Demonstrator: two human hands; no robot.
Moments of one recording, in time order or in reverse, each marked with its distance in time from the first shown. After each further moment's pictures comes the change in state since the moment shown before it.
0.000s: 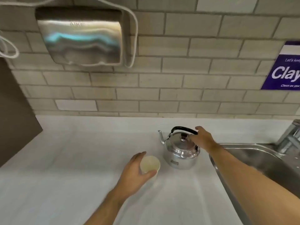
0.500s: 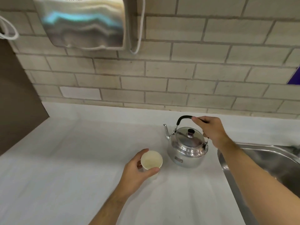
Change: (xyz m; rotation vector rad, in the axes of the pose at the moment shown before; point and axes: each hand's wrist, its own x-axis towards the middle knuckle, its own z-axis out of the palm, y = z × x) left_hand -0.003 -0.014 0.023 -0.488 0.075 -0.222; right_hand 0.010 -0.011 -0.009 0.418 0.023 -0.237
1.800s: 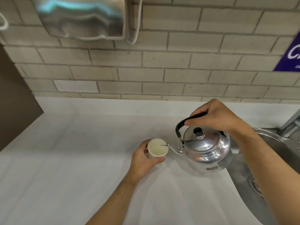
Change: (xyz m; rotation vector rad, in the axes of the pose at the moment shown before) left_hand -0.004 0.001 0.009 -0.006 -0.013 0.037; right_hand -0.106 -0.103 -0.019 -0.337 -0.354 -0.147
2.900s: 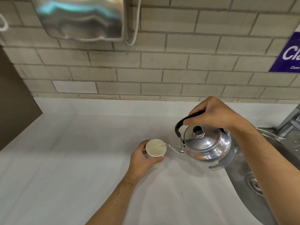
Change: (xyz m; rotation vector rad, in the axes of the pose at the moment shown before) left_hand -0.004 0.000 0.000 -0.031 0.003 0.002; right_hand -0.005 -0.017 -0.005 -0.093 -0.015 0.031
